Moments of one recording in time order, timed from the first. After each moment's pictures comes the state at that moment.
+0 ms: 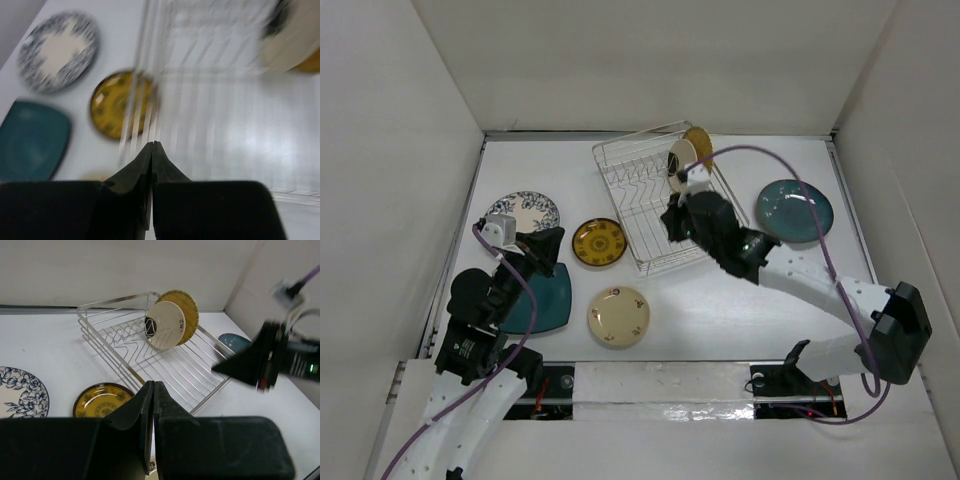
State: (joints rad) left arm -0.37 0.38 0.67 -0.21 0.07 -0.31; right arm 0.81 1.37 1.12 -0.09 0.32 0.31
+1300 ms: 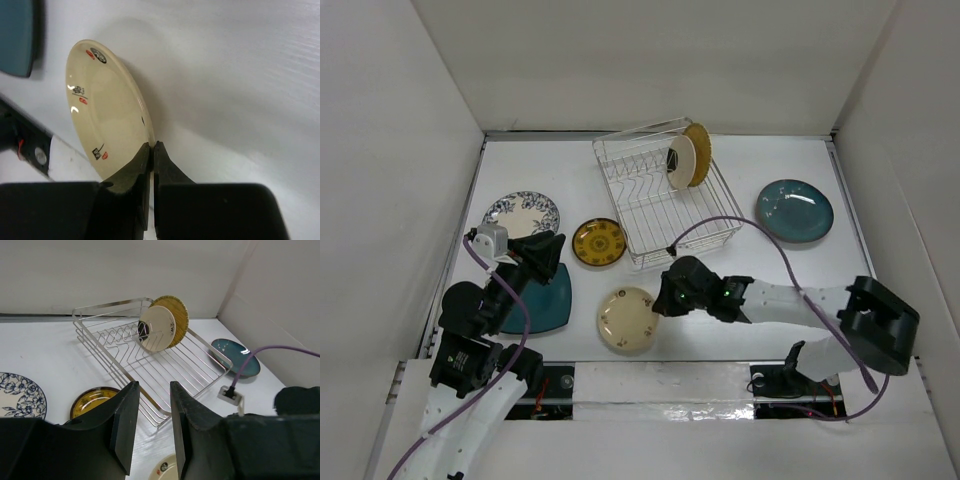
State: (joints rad) left arm -0.37 0.30 0.67 -0.23 0.08 -0.32; right arm 1.02 1.44 0.70 -0.03 0.02 0.86
